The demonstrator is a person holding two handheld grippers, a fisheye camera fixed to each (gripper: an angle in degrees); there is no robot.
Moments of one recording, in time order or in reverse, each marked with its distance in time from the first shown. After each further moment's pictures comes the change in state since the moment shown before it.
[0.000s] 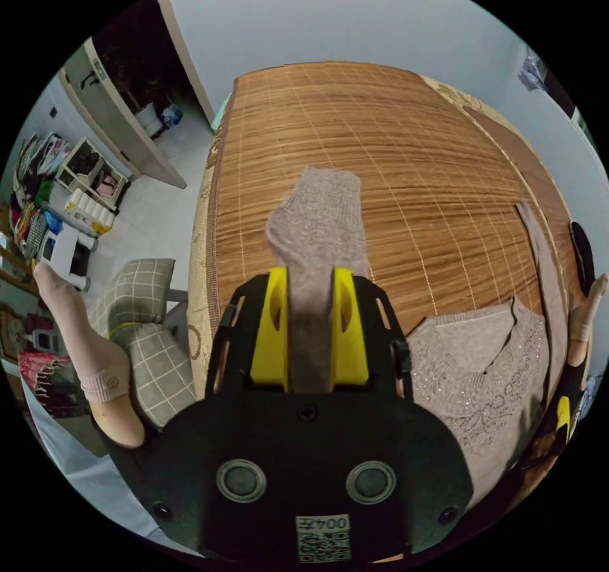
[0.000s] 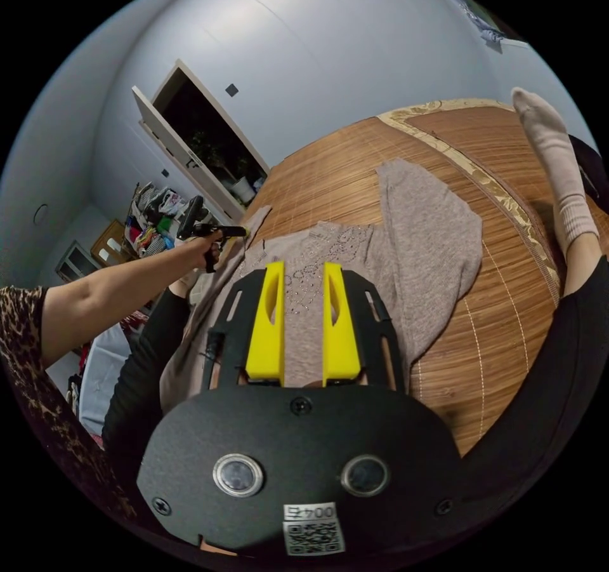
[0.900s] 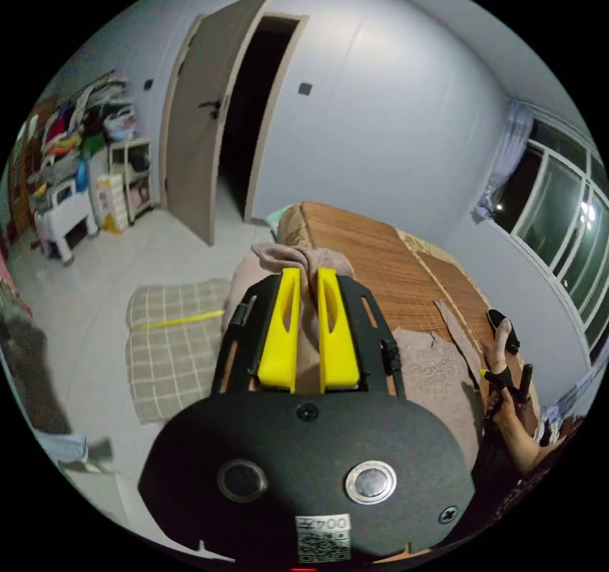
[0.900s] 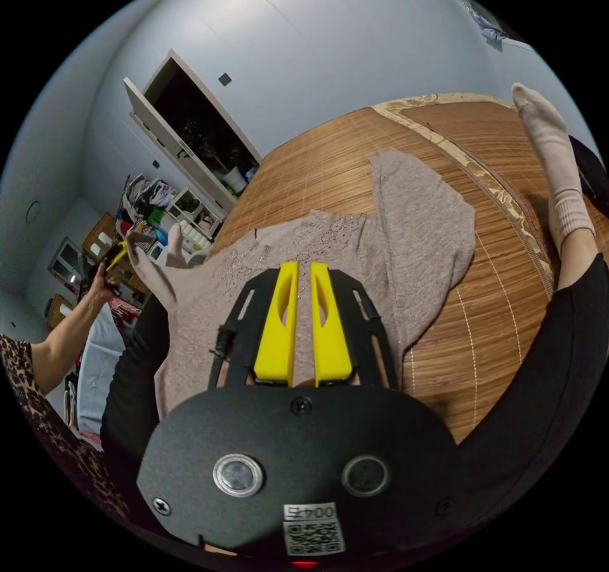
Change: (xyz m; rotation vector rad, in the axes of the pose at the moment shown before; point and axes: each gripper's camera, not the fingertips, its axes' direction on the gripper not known) left arm -0.448 0.211 -0.152 0.487 0.278 -0.311; right arm -0.012 -0.042 0.005 -0.051 0.038 -0.001
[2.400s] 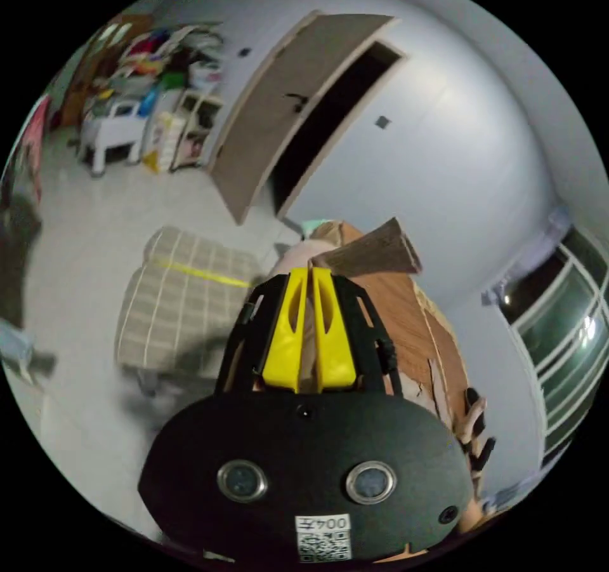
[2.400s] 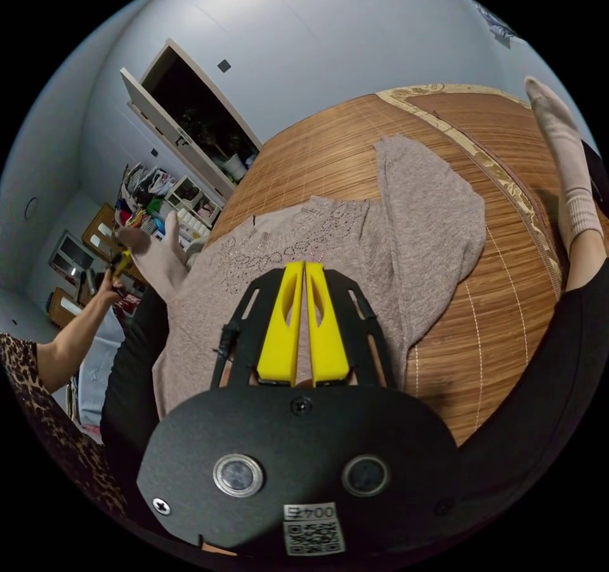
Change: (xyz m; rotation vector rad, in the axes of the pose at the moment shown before) left arm -0.166 0.114 -0.049 0.109 0.015 -0.433; right arm -0.015 -0.038 0.024 -0.061 -0.006 -0.013
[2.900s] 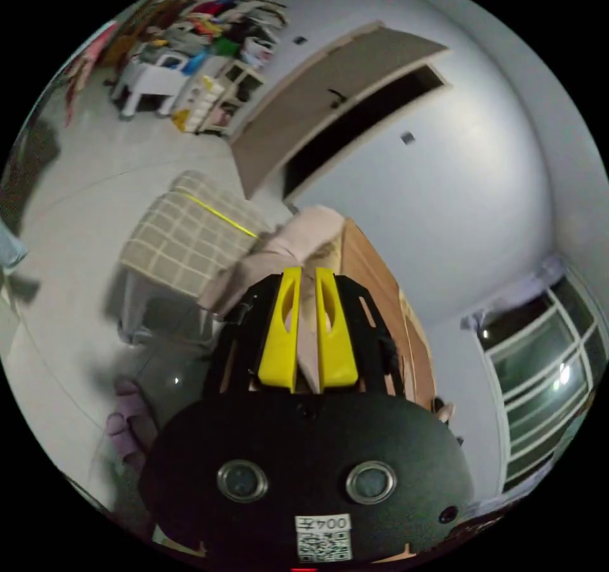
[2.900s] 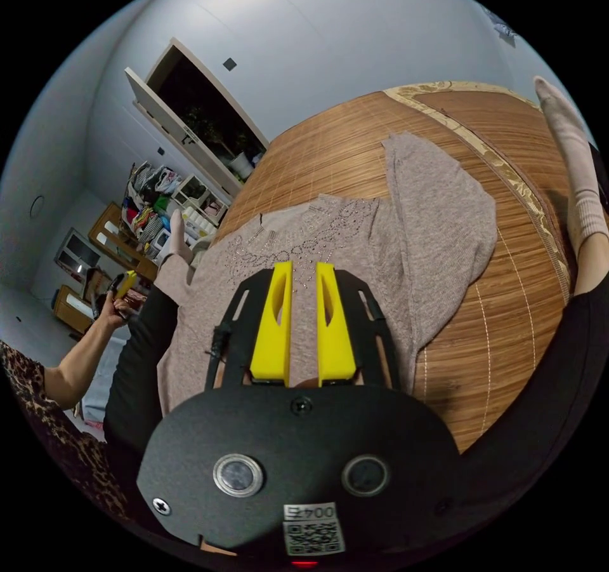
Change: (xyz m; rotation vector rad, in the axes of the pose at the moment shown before) left arm 0.101 0.151 -0.038 -0.029 0.103 -0.007; right arm -0.018 0.000 0.000 -0.001 -0.026 -0.008
